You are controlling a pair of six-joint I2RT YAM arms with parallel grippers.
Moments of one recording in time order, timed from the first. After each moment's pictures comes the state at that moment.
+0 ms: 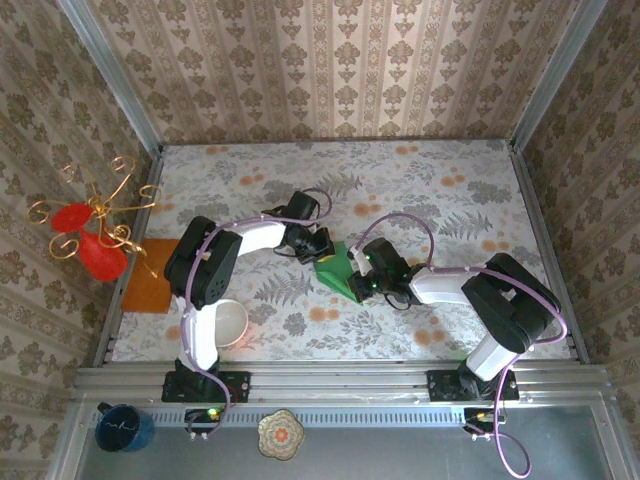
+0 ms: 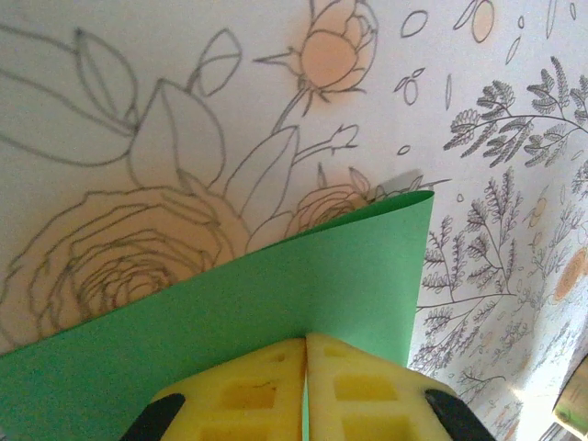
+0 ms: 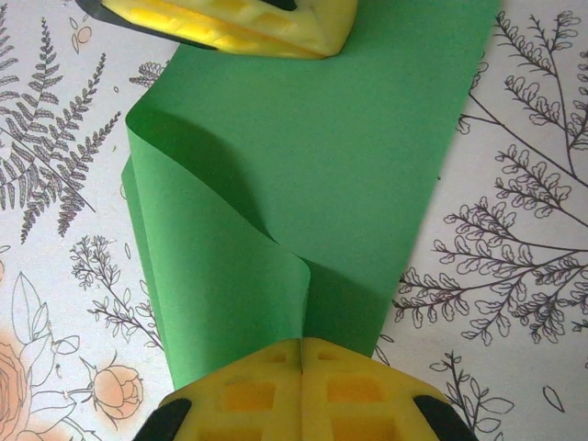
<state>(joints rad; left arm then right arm) -0.61 2.01 1.23 -0.33 0.47 -0.80 0.65 1.63 0.64 0.12 -0.16 0.22</state>
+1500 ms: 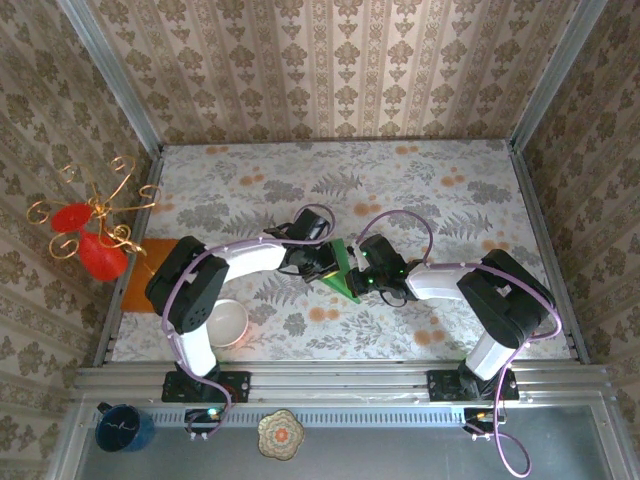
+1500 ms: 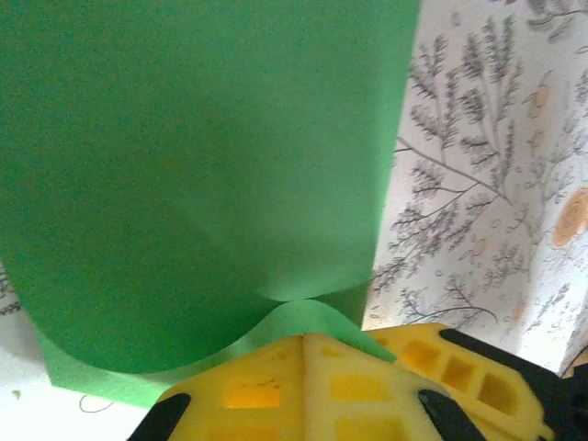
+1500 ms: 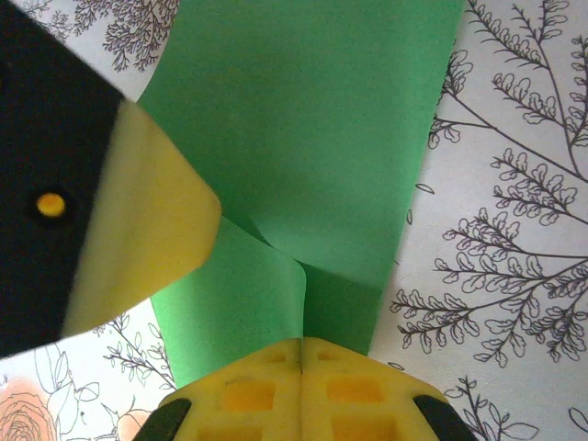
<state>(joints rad) -0.76 1.80 1.04 -0.30 0.33 -1.03 0.65 1.66 0.69 0.10 -0.17 0.35</state>
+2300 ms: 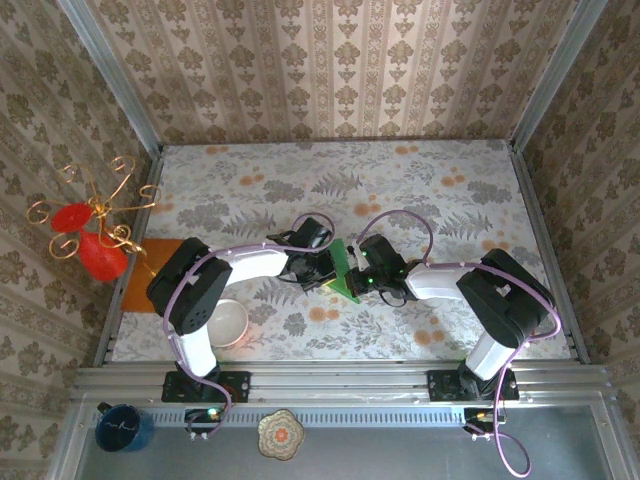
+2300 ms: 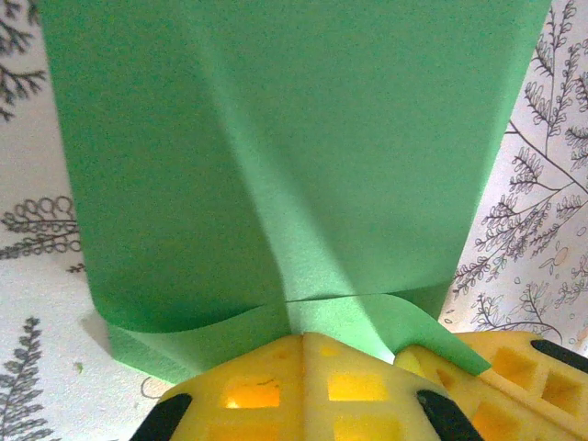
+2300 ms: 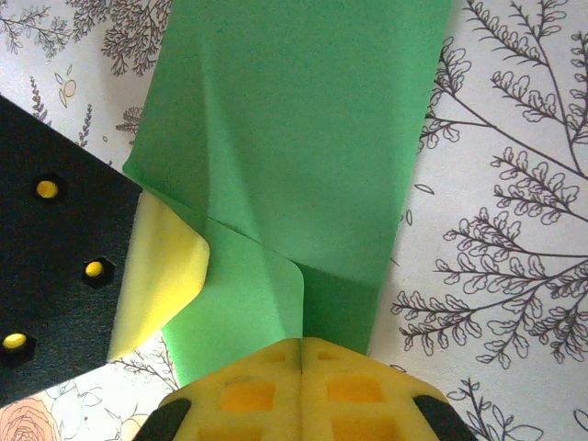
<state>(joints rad) -0.79 1.80 1.00 -0.30 0.26 -1.08 0.65 1.67 0.69 0.10 -0.17 0.37</state>
